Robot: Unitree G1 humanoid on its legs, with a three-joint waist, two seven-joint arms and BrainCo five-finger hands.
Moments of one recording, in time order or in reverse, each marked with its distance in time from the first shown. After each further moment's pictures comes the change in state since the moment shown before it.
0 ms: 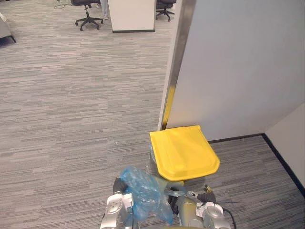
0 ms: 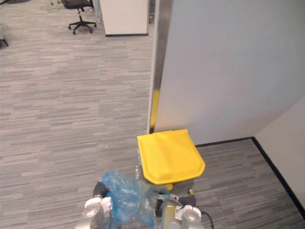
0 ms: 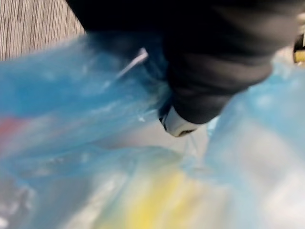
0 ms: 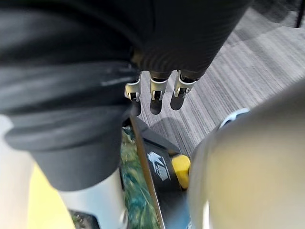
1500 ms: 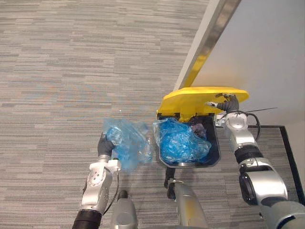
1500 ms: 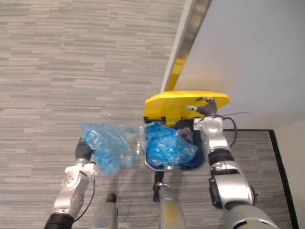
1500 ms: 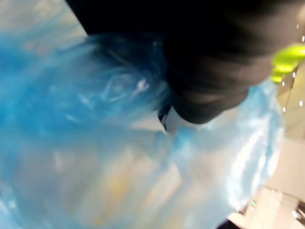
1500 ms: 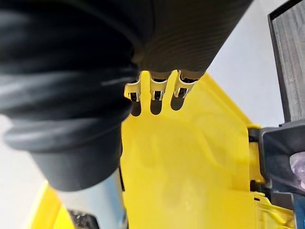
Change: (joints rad) left arm -0.082 0.235 -0.120 -0.522 -0.248 -0.104 -0.097; right arm -0.823 -0.462 0.228 0.065 0.253 -0.020 0.002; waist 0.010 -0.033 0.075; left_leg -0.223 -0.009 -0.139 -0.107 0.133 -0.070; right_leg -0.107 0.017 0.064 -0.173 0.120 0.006
